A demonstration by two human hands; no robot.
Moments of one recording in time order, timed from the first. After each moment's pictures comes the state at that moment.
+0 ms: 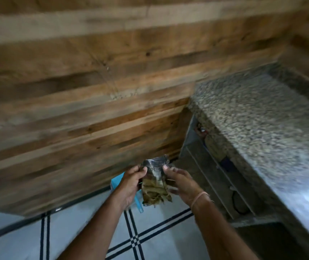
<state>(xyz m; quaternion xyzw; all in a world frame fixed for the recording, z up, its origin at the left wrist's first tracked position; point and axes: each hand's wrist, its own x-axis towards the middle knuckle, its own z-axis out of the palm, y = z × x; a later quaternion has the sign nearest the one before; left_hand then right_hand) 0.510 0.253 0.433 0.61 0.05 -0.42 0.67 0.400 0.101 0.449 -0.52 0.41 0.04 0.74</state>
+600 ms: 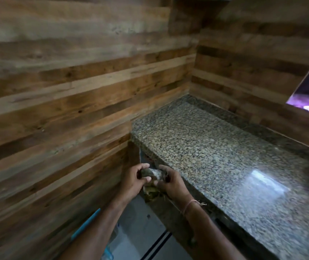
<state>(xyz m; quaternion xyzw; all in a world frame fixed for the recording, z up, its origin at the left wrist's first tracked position) 0.435 0.107 0.580 0.73 -0.37 -0.30 0.49 0.288 0.013 0.577 -0.70 0.36 -0.18 0.59</state>
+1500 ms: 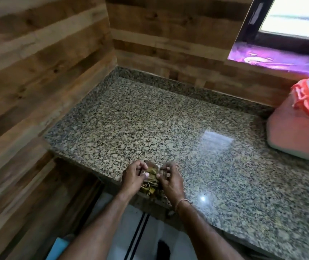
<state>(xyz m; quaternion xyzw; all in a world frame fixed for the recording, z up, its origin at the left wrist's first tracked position) 0.368 -0.147 0.490 0.71 -0.44 -0.42 0.34 0.209 -0.154 0.502 -0.53 0.59 -0.33 0.50</state>
